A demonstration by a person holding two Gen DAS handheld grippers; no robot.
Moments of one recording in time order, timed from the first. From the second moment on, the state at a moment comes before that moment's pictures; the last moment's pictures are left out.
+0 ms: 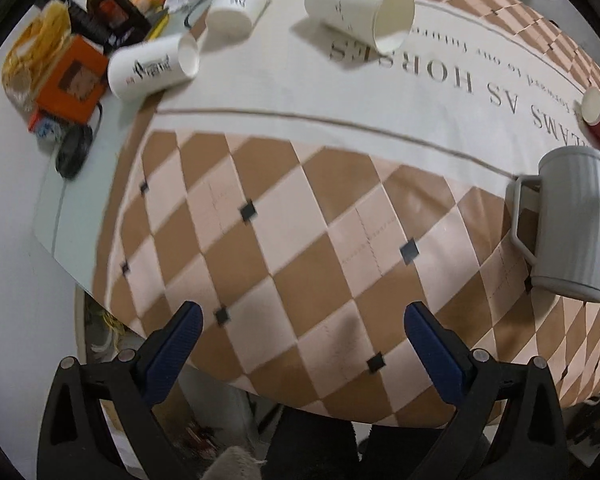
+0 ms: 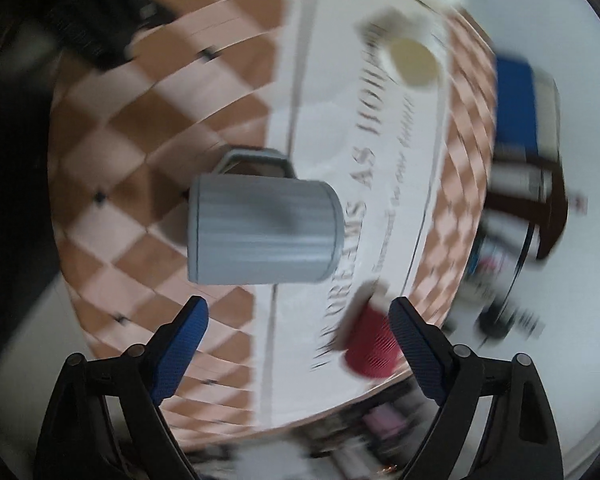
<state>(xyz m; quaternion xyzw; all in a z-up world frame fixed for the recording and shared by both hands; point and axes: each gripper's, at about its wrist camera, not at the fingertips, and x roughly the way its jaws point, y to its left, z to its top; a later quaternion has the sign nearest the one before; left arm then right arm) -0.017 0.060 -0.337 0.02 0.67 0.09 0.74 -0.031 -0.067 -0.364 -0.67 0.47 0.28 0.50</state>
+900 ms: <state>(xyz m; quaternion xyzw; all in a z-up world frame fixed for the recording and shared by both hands) -0.036 0.087 -0.385 -0.08 0.70 0.17 0.69 -0.078 -0.145 -0.447 -0.89 0.03 0.45 0.11</state>
